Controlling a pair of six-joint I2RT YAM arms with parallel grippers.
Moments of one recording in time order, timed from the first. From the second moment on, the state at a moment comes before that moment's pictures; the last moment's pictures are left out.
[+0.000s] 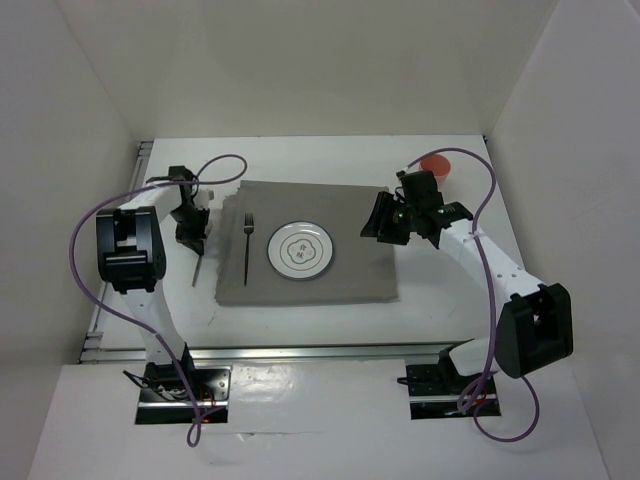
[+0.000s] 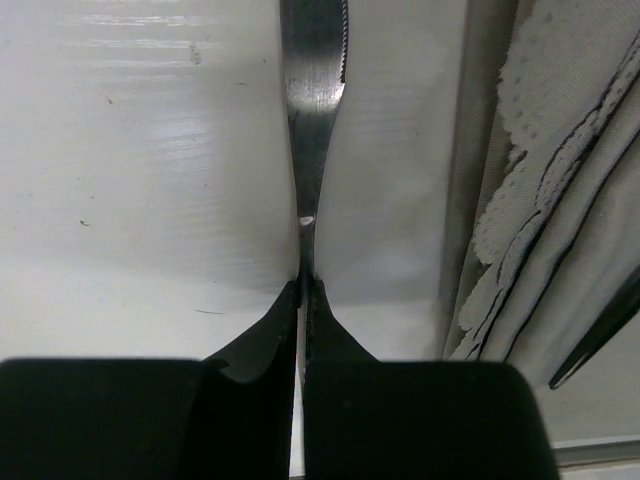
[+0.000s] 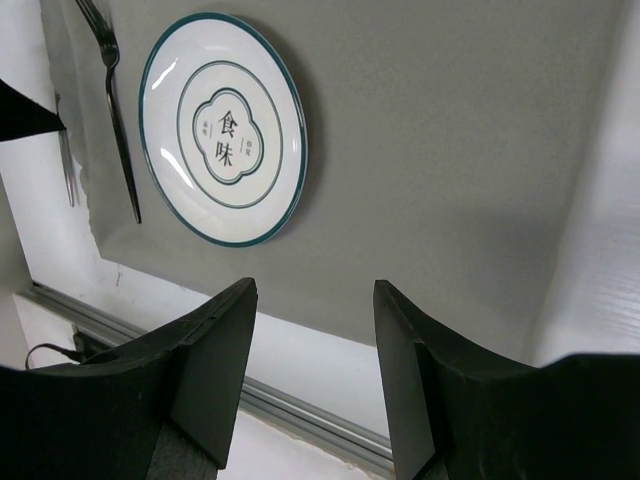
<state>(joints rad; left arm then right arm) 0.11 2.01 1.41 -0.86 0.07 0.11 0.33 1.37 1.07 -0.54 -0.24 0.57</state>
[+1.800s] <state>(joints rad) -0.09 1.64 1.60 -0.82 1.30 0.05 0.69 1.65 1.24 0.27 -0.70 0.64</state>
